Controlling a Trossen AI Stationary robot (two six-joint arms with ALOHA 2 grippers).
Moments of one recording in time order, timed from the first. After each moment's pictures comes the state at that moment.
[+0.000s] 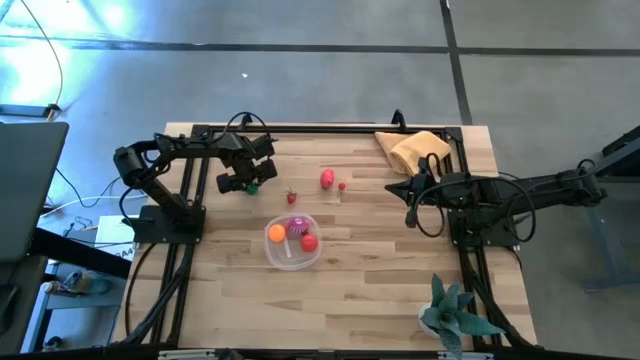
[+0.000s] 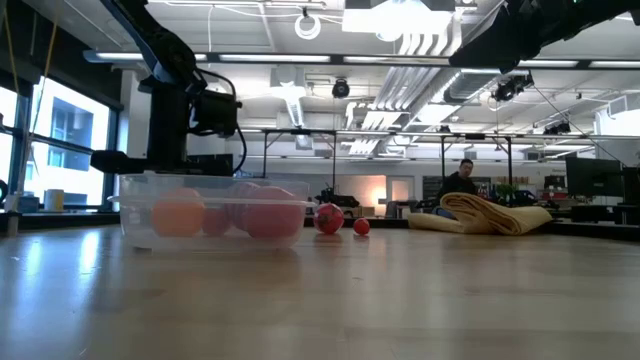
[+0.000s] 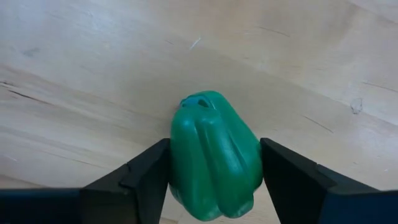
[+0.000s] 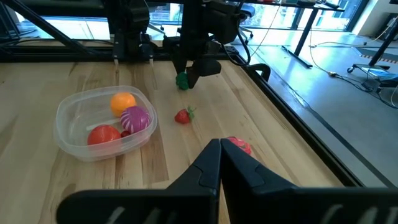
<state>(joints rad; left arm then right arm) 0.73 1.59 0.85 -0.82 0.03 -1.31 0.08 0.71 0.54 -0.14 0.36 -0.01</state>
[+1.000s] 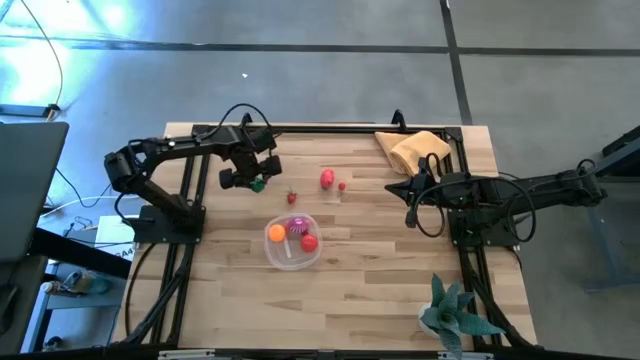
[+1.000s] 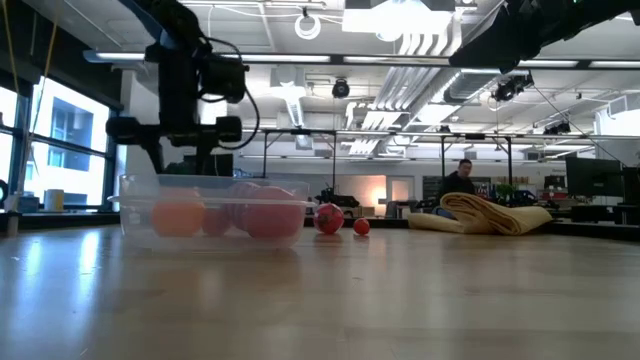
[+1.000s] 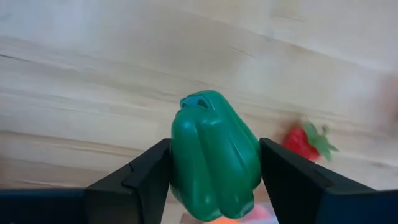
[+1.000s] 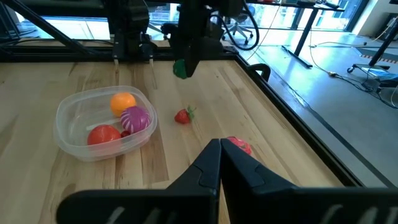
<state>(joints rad) 0.68 1.51 0.99 -0.97 0.14 -1.26 0.08 0.71 0.54 -0.14 0.36 -0.01</state>
